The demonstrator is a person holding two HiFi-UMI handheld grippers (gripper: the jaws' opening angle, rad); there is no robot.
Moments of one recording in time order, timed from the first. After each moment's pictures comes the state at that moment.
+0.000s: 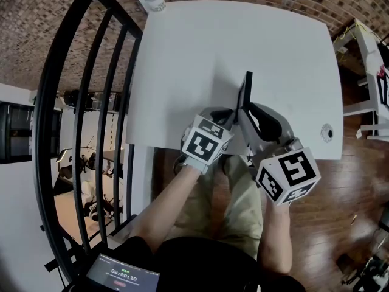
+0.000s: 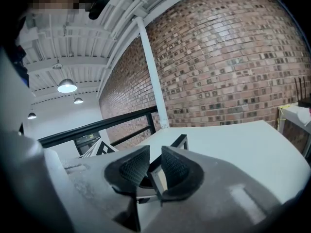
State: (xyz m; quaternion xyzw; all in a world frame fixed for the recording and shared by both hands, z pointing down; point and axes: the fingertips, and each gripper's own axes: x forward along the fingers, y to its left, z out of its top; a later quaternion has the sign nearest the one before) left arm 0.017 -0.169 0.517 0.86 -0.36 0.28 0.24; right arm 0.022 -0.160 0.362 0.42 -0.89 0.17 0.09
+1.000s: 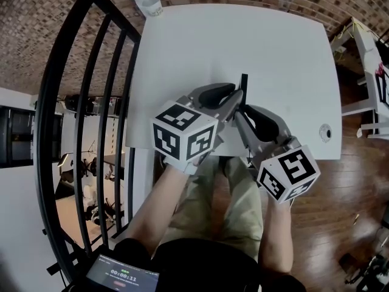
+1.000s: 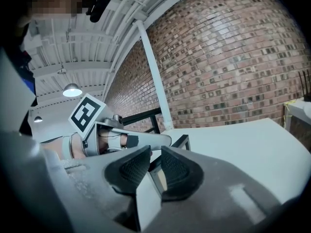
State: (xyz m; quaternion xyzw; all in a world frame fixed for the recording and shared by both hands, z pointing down) left arm 0.021 -0.205 0.372 0.90 -0.34 0.08 0.25; right arm 0.020 -0.159 0.362 0.39 -0.90 0.17 0.08
